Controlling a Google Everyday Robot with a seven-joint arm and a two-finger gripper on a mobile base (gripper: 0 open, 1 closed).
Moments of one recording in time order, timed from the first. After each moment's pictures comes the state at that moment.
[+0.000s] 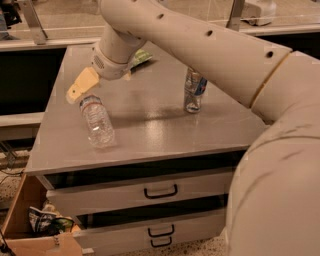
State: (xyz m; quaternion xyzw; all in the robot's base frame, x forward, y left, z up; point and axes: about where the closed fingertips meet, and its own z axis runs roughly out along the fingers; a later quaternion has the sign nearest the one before) arm 0.640 0.154 0.873 -0.40 0.88 0.17 0.21
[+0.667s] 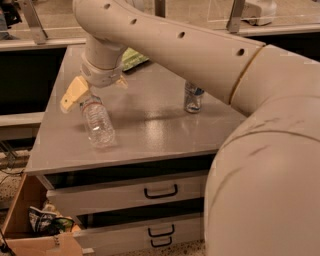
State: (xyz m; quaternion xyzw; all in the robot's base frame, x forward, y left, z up) arm 0.628 0.165 0.852 -0.37 0.90 0.12 0.17
